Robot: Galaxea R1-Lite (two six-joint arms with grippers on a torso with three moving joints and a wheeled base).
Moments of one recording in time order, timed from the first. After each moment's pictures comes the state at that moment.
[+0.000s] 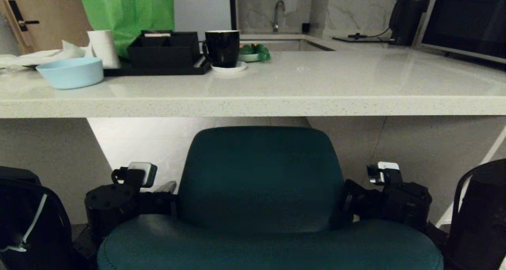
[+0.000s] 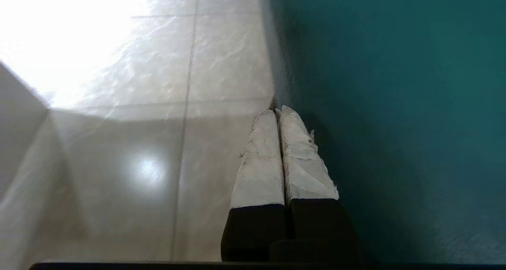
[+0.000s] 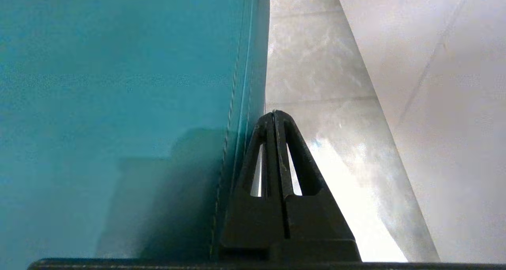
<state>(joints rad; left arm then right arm) -0.51 1.97 -0.21 -1.51 0.29 -0.11 0.57 2.06 -0.30 -1.52 -0.40 0.24</state>
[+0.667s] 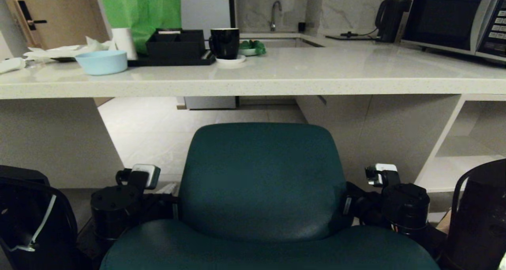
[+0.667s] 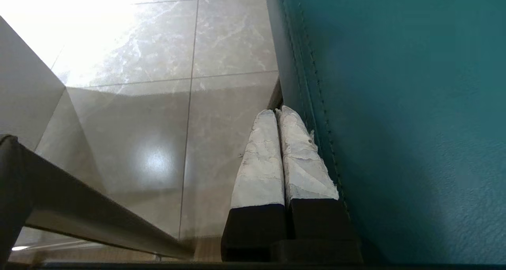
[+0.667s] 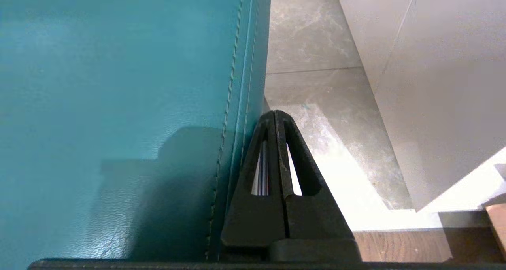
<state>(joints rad) -0.52 1.97 -0.22 -1.52 0.30 -0.11 0.57 2.07 -0.30 -1.52 -0.40 0.23</state>
